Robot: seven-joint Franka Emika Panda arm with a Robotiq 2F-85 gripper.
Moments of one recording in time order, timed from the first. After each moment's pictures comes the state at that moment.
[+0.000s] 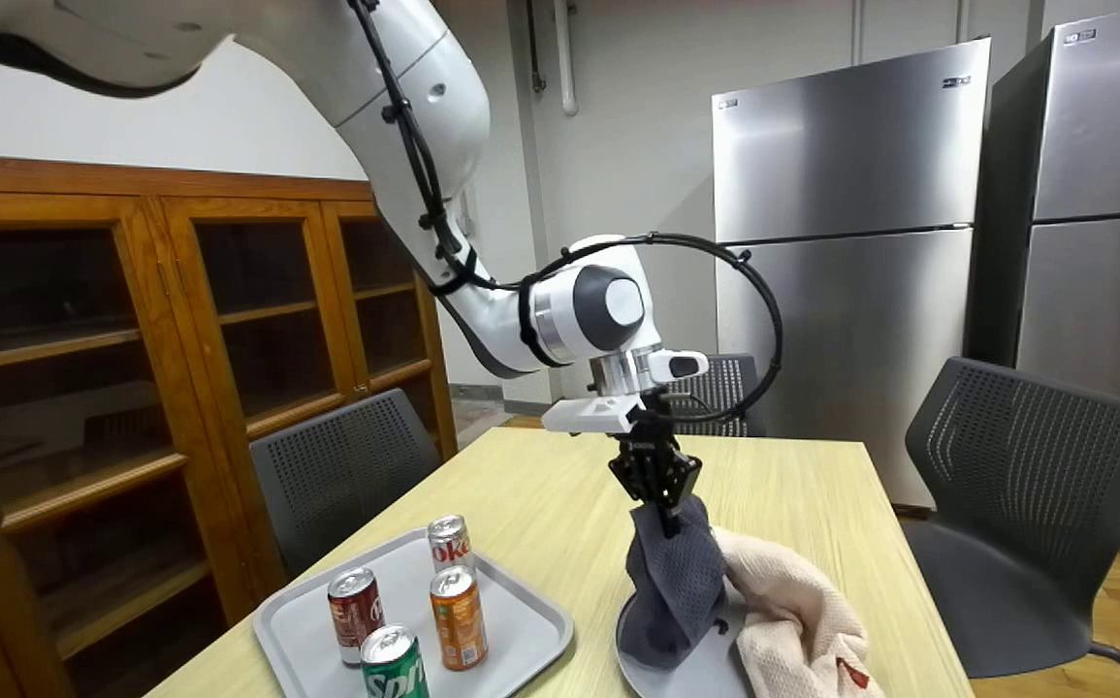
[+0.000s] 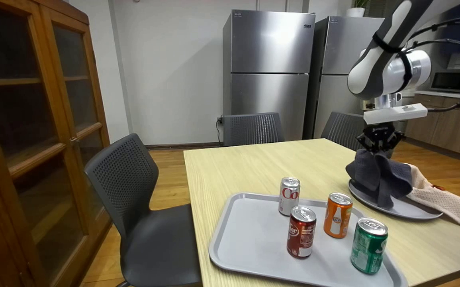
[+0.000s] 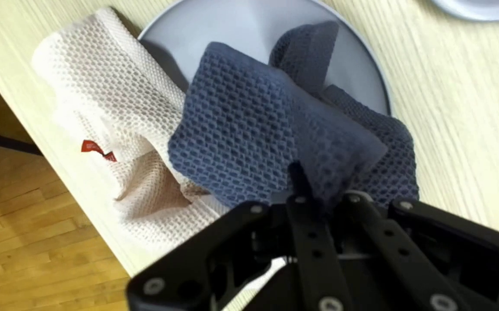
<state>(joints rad) -0.10 0.49 -0.30 -2.00 -0.16 2.43 0.25</state>
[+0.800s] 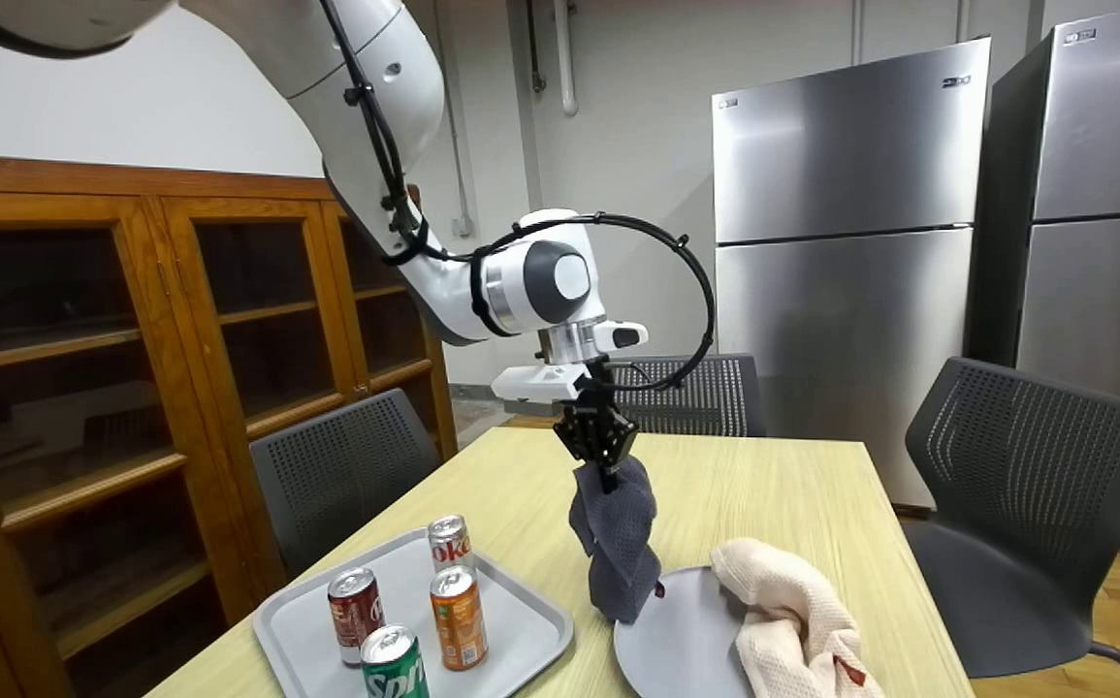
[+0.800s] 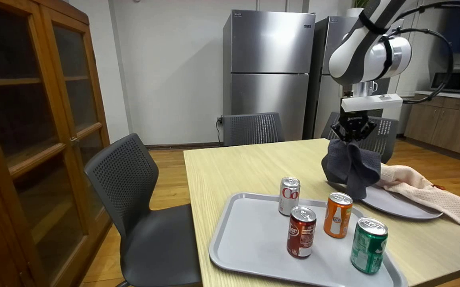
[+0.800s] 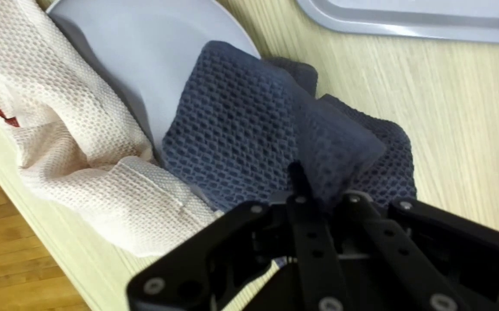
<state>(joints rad) -0.08 0.42 -0.18 -2.01 -0.12 2.43 0.23</state>
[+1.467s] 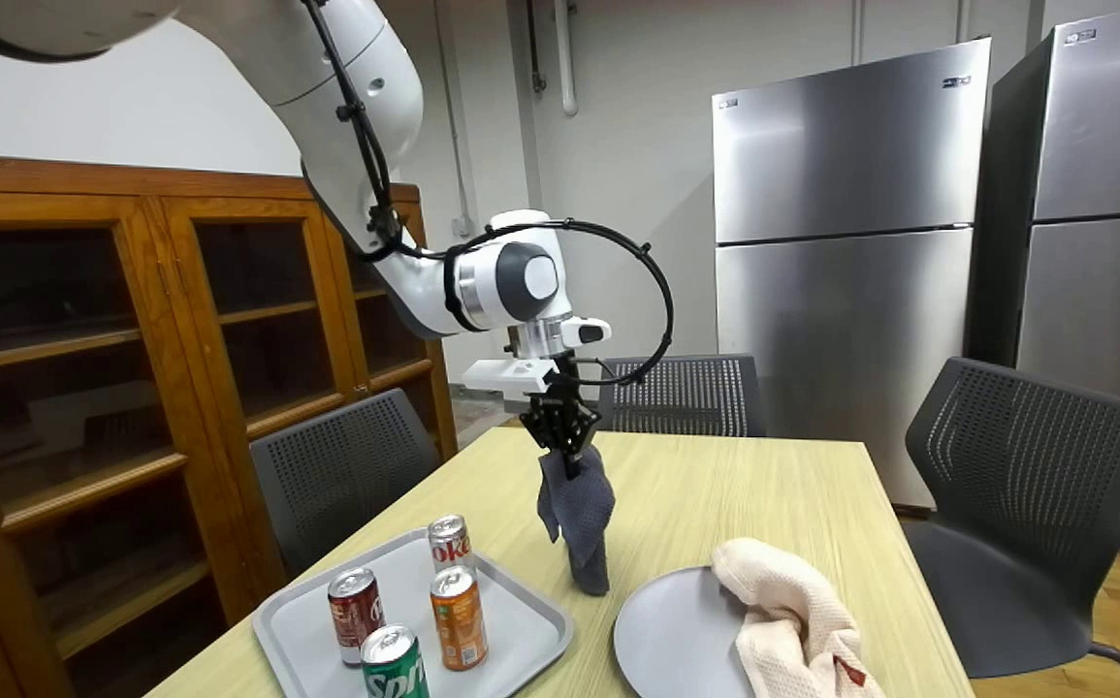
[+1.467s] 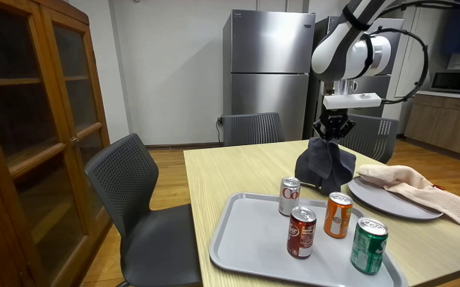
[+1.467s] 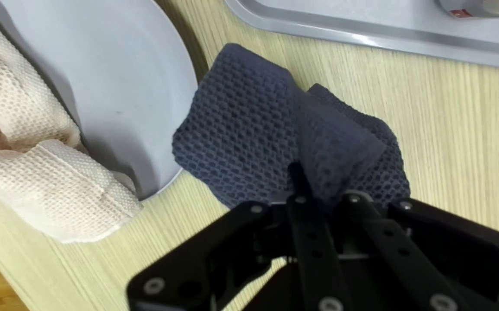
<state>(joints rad) -0.06 0.43 -0.11 -1.97 -0.09 2.43 0.21</state>
